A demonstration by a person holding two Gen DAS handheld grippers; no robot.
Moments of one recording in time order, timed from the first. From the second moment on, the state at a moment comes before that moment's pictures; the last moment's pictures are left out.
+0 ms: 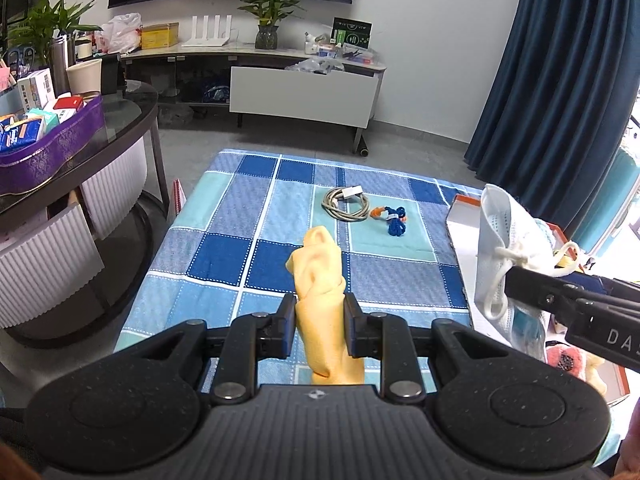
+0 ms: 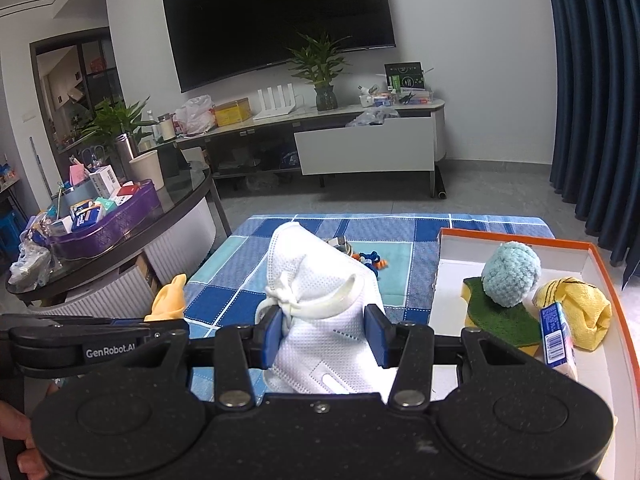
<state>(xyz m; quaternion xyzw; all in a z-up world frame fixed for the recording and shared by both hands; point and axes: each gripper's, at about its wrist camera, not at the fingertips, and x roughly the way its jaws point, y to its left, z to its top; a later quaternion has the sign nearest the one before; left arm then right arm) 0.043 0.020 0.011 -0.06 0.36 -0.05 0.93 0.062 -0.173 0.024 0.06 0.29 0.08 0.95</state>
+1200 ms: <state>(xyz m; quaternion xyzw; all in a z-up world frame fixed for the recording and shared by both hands) 0.017 -0.001 0.020 -0.05 0.33 -0.09 0.94 0.025 -0.187 0.041 0.05 0.26 0.06 0.96</state>
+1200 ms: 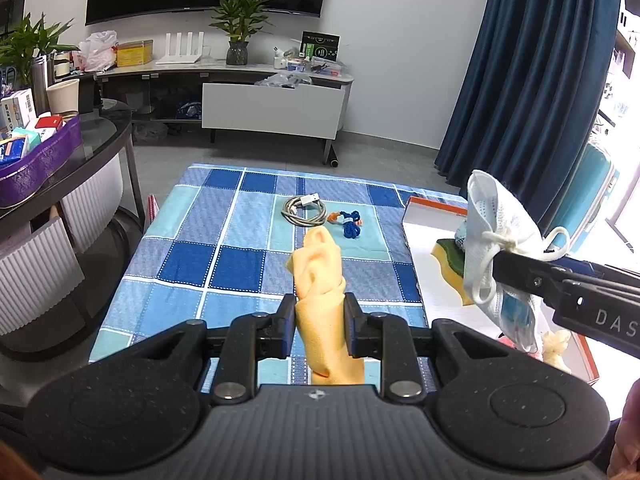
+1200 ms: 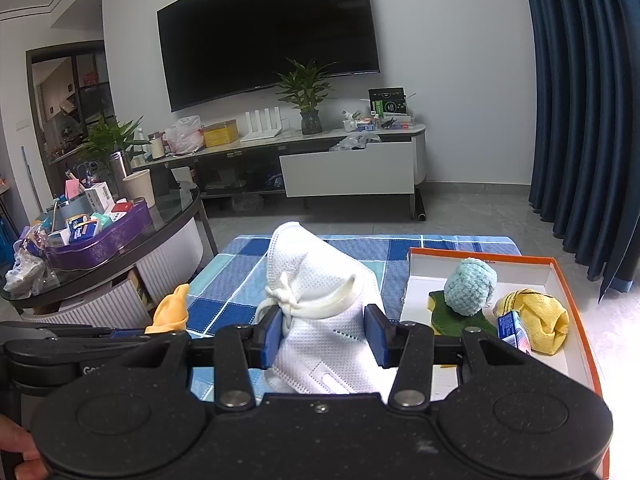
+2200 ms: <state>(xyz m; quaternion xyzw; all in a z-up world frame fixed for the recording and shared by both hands) 0.026 -0.040 0.018 -0.03 0.34 -0.13 0.93 0.026 -0.213 0.038 0.07 0.26 0.02 0.96</state>
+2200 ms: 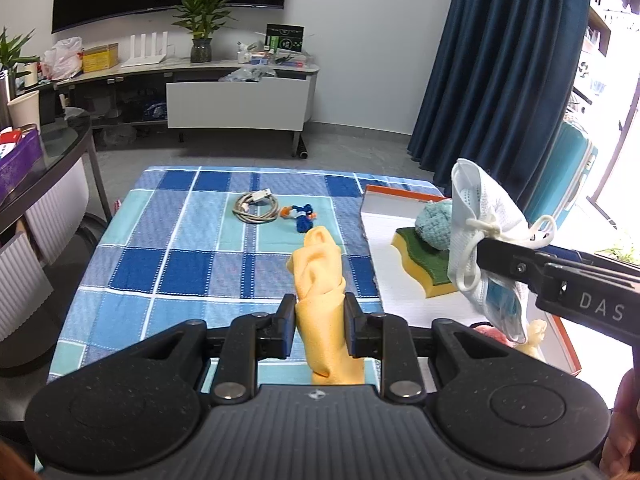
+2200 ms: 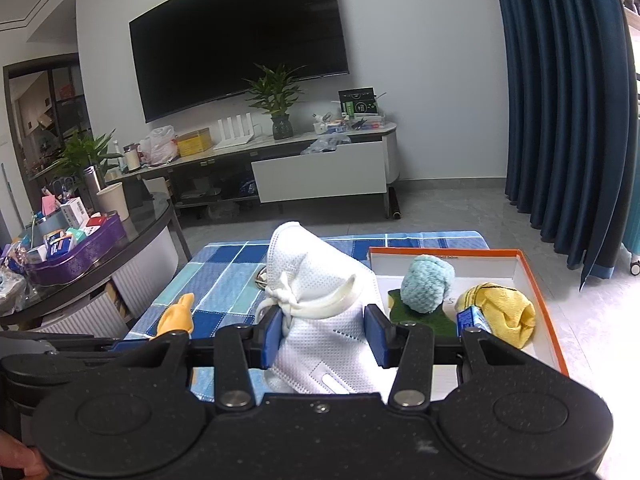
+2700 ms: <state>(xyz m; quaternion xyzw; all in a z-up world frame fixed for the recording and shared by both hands) 0.032 -0.069 0.016 -0.02 0.35 -0.15 0.93 0.021 -0.238 0.037 0.08 0.25 -0.01 0.96</state>
